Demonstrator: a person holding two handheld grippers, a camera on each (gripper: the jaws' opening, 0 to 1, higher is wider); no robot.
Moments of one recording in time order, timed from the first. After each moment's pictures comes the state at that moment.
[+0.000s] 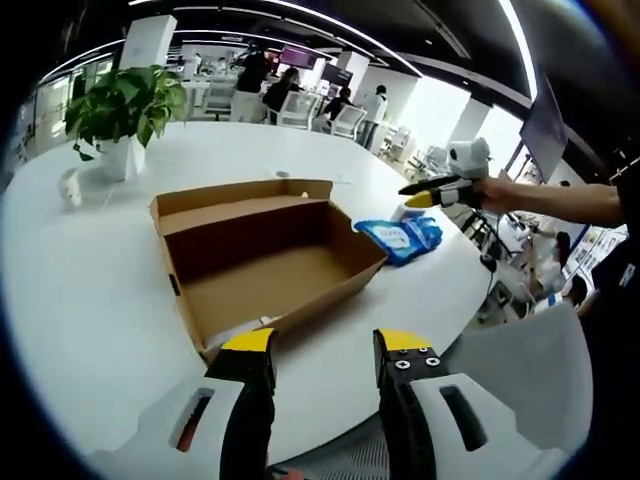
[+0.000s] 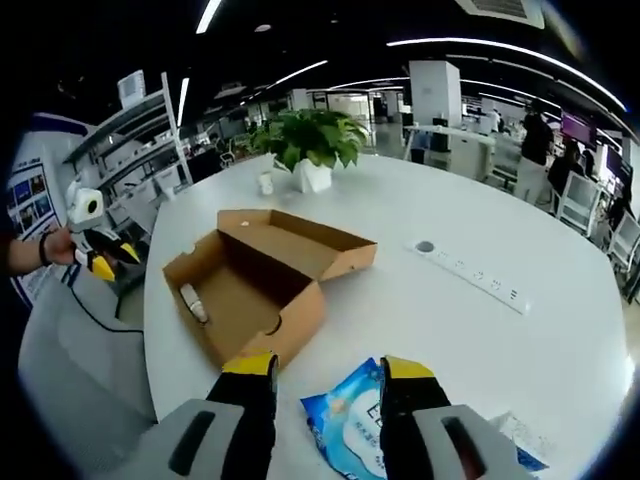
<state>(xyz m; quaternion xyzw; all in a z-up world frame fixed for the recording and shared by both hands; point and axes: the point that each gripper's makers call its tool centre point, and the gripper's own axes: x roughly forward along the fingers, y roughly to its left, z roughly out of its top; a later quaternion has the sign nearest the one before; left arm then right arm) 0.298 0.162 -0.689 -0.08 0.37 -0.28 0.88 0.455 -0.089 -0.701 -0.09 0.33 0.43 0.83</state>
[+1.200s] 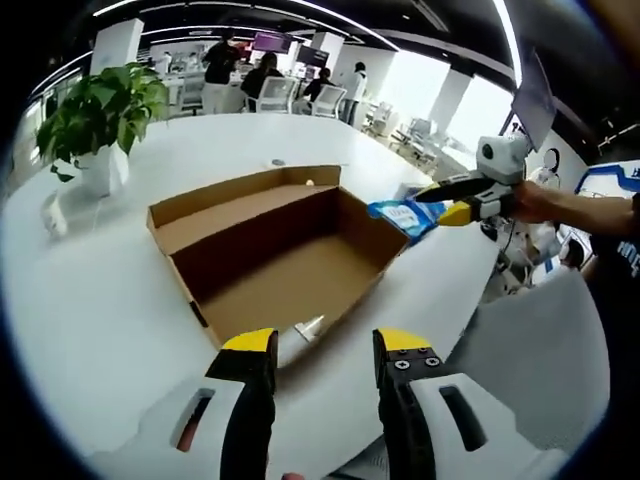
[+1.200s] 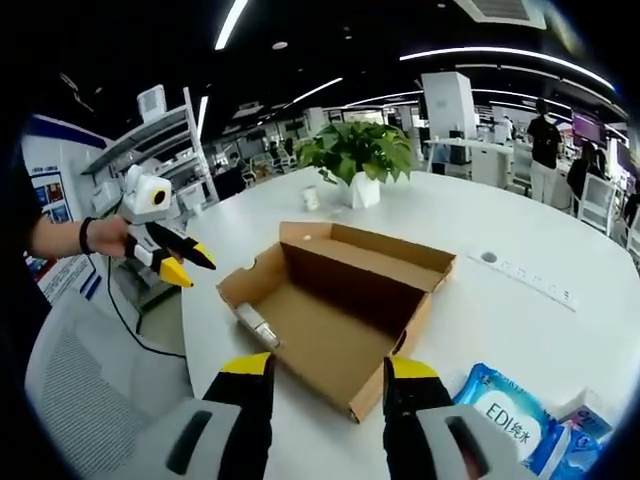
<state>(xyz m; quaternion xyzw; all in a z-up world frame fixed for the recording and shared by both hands) 0.349 0.188 -0.711 -0.02 0.39 -0.33 0.86 0.385 -0.017 -0.698 -0.04 0.31 0.46 0.83</state>
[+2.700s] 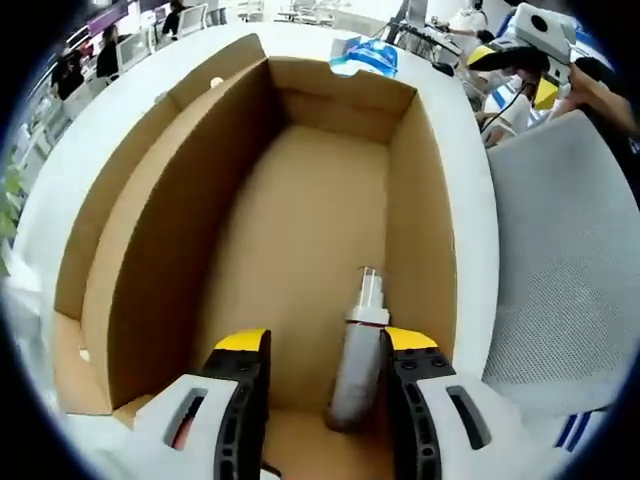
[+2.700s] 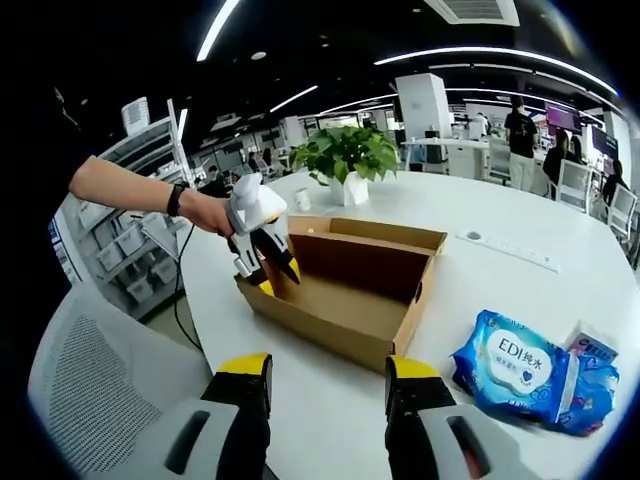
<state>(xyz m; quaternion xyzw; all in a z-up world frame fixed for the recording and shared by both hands) 0.382 0.170 -0.819 0.26 0.50 -0.50 0.65 0.324 -0.035 -0.705 -0.02 0.31 0.41 0.86</state>
